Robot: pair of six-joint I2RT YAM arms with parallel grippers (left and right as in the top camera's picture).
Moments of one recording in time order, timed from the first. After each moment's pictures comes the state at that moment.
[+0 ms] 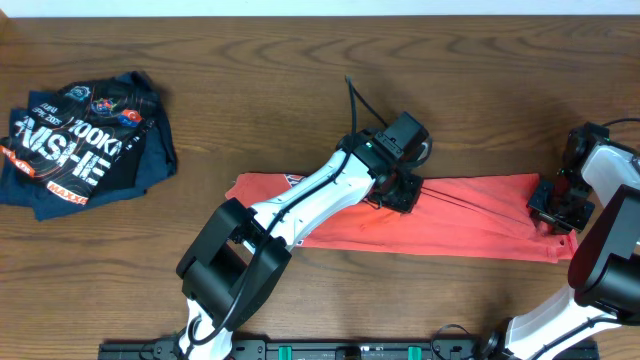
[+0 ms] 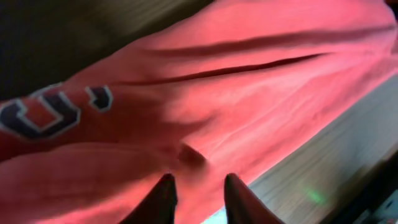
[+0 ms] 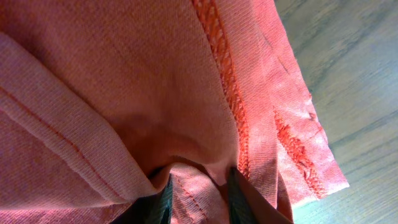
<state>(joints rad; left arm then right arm) -0.81 2.00 1.51 -0.73 0.33 -0.39 -0.41 1.89 1.12 -0.93 0.18 0.25</state>
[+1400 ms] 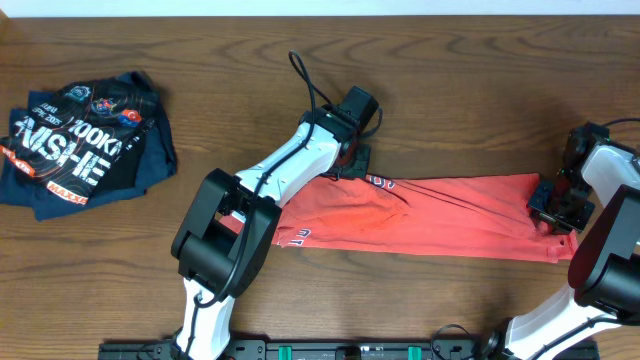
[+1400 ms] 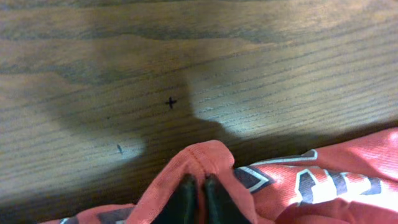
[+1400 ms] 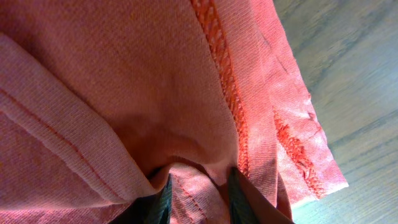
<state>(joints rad) -0.60 2.08 1.51 -0.76 0.08 -0.41 -0.41 1.89 1.12 -0.93 0.18 0.25</state>
